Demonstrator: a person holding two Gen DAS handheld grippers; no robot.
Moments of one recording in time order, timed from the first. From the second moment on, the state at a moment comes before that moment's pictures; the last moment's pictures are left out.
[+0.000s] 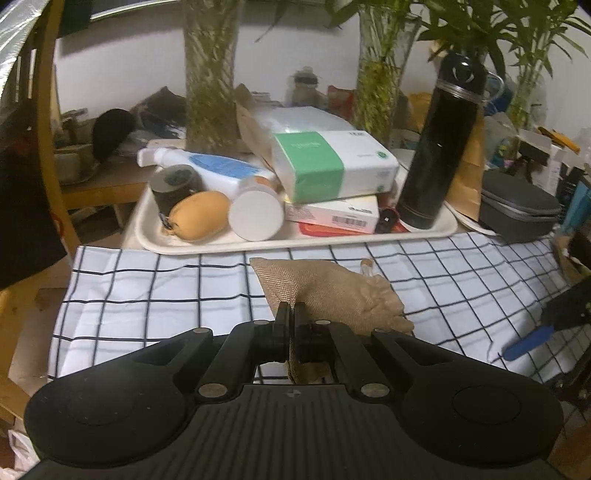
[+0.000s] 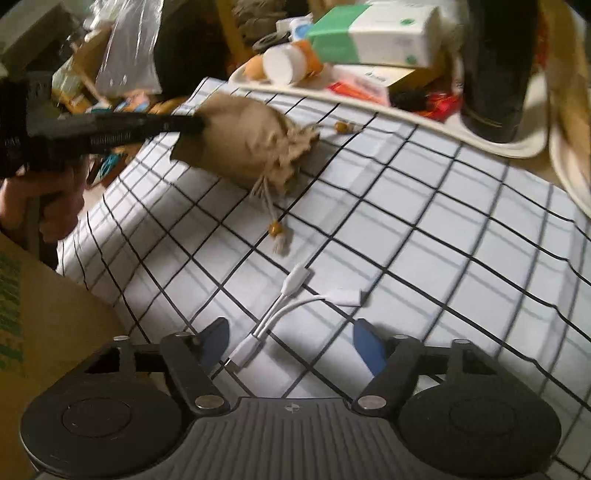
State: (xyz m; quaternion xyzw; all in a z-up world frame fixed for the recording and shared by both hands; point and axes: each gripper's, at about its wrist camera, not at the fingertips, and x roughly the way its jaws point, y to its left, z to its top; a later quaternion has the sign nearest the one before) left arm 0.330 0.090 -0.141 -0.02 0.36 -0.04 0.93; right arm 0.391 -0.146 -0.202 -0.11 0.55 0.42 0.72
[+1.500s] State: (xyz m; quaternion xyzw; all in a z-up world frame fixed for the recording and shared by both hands) left arm 0.316 0.066 -0.123 -0.01 0.35 -0.13 0.93; right arm 0.368 -0.128 -0.154 -0.26 0.42 0.35 0.80
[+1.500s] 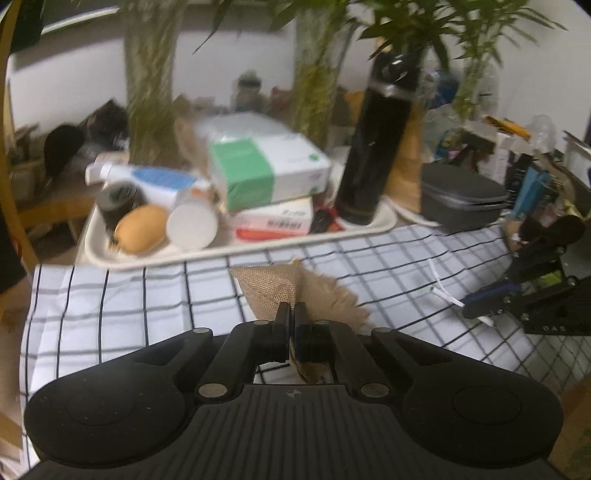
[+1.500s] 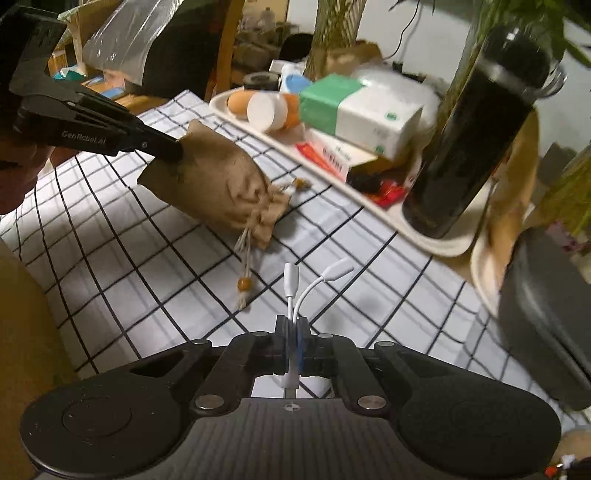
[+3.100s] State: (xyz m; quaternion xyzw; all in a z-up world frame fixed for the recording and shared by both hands) left arm 0.107 0.007 0.069 0.07 0.20 -0.23 0.95; right arm 0.158 -0.181 0.041 -0.23 0.25 0.29 0.89
